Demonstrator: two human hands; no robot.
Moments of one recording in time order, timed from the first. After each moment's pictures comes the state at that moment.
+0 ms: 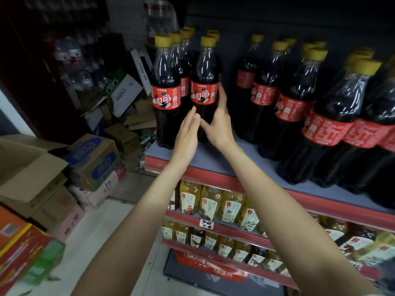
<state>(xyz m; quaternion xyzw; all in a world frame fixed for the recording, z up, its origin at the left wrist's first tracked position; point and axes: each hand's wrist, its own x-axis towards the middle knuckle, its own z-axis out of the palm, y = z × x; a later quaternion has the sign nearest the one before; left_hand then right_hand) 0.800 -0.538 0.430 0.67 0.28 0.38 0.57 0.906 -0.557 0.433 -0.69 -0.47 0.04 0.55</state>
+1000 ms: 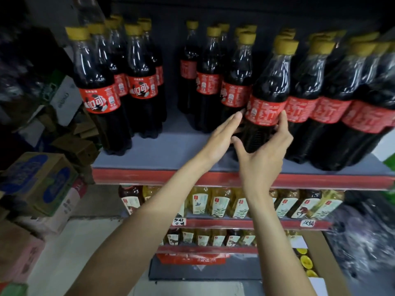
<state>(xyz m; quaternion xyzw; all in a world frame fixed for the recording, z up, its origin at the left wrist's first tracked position) 0.882 -0.642 0.454 0.71 0.08 0.15 0.68 0.910 -0.733 0.418 -0.80 -0.18 -0.29 0.50</state>
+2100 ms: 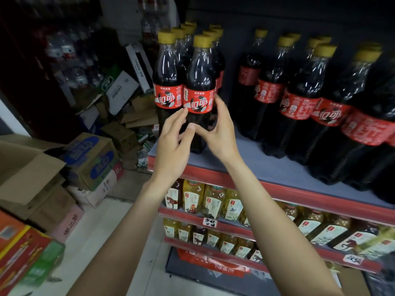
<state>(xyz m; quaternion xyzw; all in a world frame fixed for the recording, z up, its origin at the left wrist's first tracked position) 0.745 -0.550 0.441 0.75 0.24 0.44 0.43 0.872 -0.581 0.435 -0.64 -0.49 0.02 0.59</state>
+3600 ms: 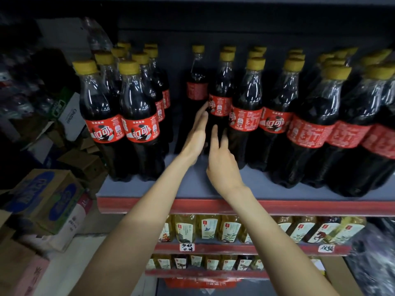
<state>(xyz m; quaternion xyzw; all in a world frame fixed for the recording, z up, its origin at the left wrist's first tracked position) 0.928 -0.546 0.440 0.70 0.13 0.26 0.66 0.924 -0.651 0.434 -0.90 -0.38 -0.05 0.22</state>
